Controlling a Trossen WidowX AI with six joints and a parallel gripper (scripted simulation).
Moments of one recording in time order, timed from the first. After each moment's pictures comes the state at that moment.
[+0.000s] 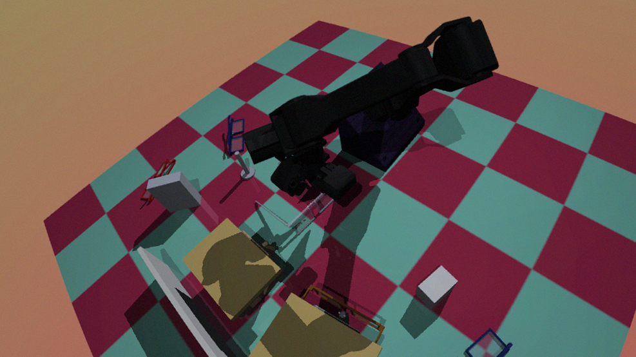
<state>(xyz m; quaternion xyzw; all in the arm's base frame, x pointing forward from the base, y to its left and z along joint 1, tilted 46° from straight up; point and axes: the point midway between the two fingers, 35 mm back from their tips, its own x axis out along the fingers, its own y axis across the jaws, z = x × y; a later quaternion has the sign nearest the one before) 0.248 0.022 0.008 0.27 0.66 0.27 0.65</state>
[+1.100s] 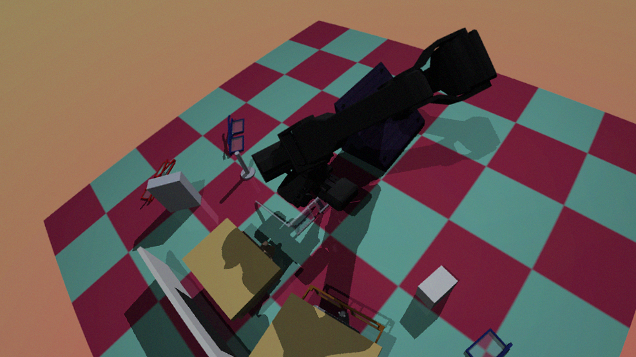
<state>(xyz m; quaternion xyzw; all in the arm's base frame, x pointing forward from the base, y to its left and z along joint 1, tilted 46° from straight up) 0.245 0.052 -0.020 0.28 0.66 0.27 0.65</state>
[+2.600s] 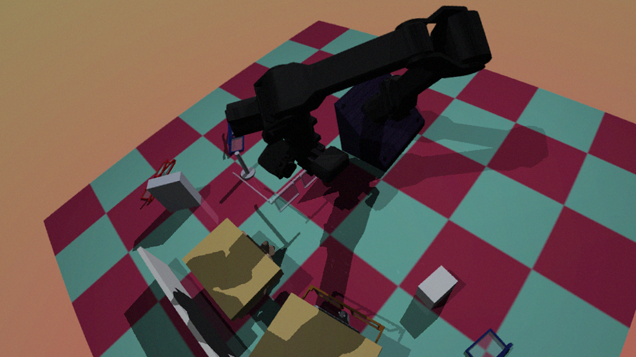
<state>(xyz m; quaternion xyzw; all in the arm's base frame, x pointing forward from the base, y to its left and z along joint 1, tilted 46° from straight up) 0.253 -0.021 0.040 0.27 0.66 0.27 0.65</state>
